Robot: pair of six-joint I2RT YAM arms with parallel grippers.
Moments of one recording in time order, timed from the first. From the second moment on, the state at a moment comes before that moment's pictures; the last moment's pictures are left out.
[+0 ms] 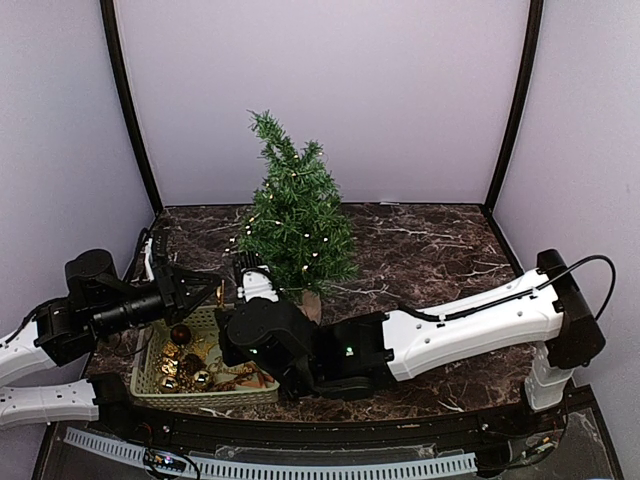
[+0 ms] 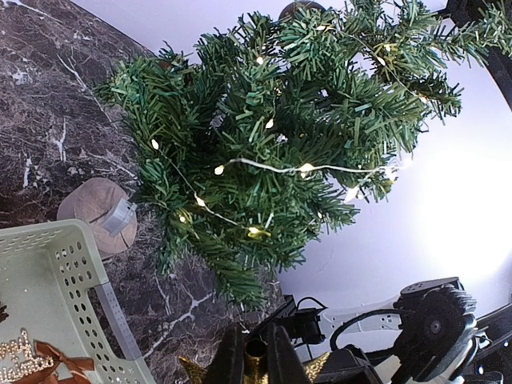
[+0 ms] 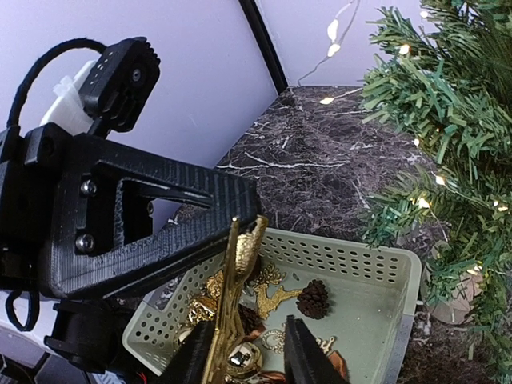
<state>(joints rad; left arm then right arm) -0.87 0.56 0.53 -0.15 0.07 -1.09 1.56 1.92 1.54 -0.02 0.72 0.67</state>
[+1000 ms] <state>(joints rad) -0.87 0.65 0.82 -0.44 0.45 -0.55 1.42 1.54 1.41 -0.27 0.11 0.46</state>
